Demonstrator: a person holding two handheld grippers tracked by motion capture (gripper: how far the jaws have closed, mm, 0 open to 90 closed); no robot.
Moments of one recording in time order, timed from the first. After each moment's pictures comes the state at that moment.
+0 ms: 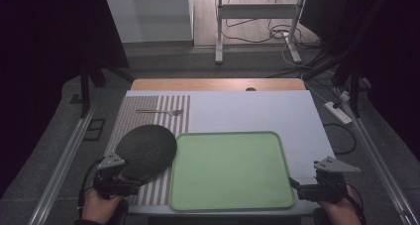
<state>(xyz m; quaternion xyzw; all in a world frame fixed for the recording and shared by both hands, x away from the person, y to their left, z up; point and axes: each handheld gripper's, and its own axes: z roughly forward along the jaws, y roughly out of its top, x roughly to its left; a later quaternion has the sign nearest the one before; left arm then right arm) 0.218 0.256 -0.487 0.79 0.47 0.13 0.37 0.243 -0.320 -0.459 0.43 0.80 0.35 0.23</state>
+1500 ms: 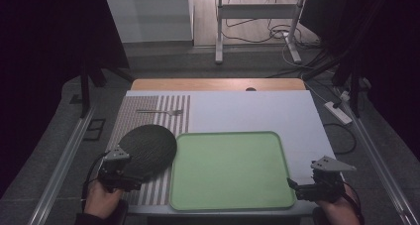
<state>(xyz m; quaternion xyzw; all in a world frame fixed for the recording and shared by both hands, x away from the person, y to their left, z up) 0.238 0.253 -0.486 0.80 0.46 0.11 0.36 0.245 -0.316 -0.460 0.42 0.81 0.34 0.22</state>
